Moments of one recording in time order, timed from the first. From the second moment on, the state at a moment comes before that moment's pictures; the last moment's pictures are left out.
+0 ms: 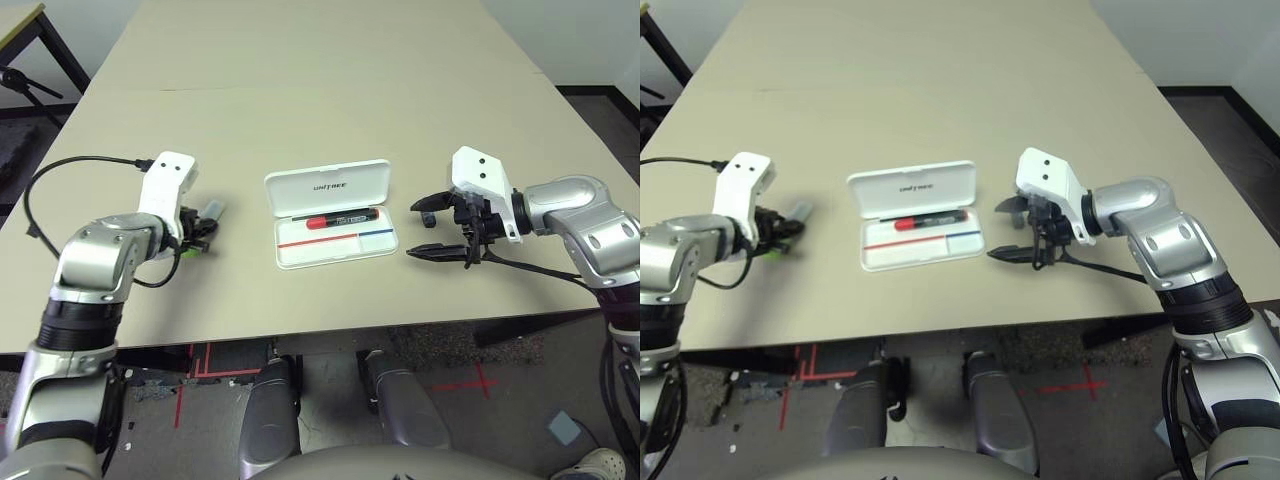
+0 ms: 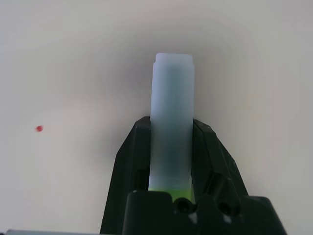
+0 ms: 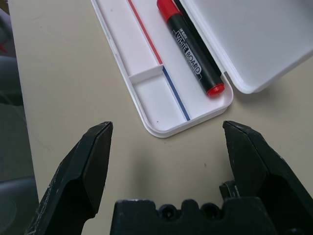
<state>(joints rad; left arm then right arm) -0.37 0.86 0.00 -0.14 -0.24 1.05 -0.62 -0.59 -0.78 0.21 -0.06 0.22 0.54 1.23</state>
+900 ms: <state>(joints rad) -0.59 0.88 -0.28 -0.46 -0.26 0.78 -0.98 -0.59 -0.81 0.22 -0.01 0.18 0.51 1.24</state>
